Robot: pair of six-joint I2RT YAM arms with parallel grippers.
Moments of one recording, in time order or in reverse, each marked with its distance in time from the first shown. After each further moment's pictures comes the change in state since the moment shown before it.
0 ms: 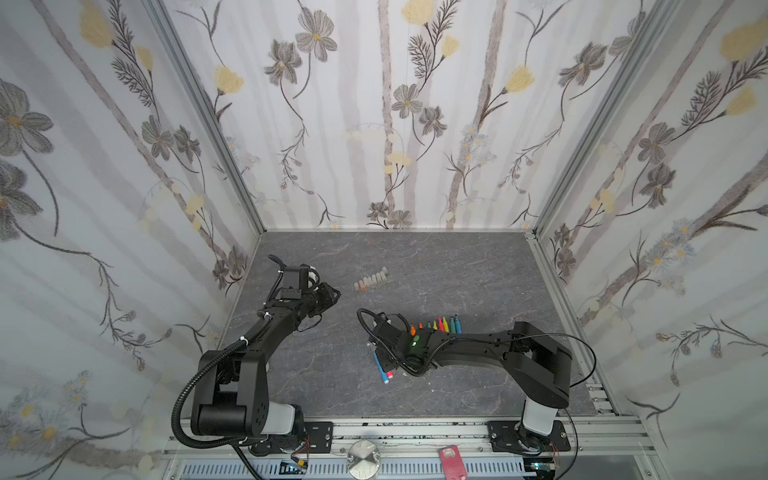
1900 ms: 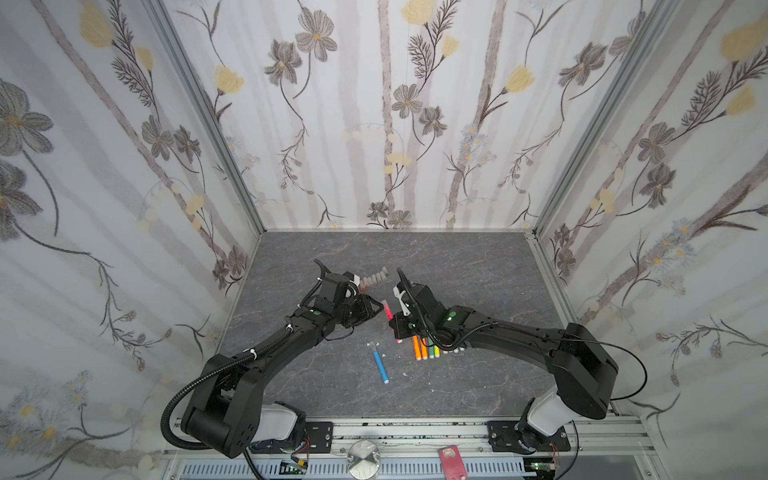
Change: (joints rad) left arm -0.362 -0.044 -0.033 0.083 0.066 -0.199; right arm -0.227 -0.238 -0.085 0.154 -0.234 0.007
